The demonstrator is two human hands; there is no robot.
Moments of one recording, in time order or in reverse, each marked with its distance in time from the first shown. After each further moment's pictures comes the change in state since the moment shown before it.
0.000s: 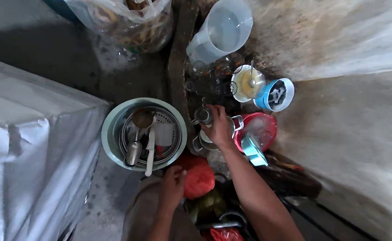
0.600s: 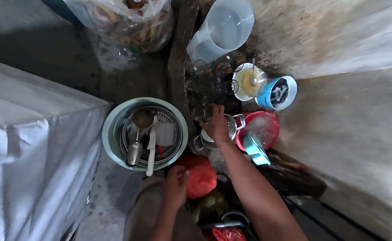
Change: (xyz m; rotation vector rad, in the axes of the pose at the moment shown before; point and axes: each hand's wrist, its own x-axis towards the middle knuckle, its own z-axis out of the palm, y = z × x) left_hand -0.001 0.003 0.004 -0.015 -0.026 0.017; right_hand 0.010 0.006 0.024 -0.001 -0.052 0.203
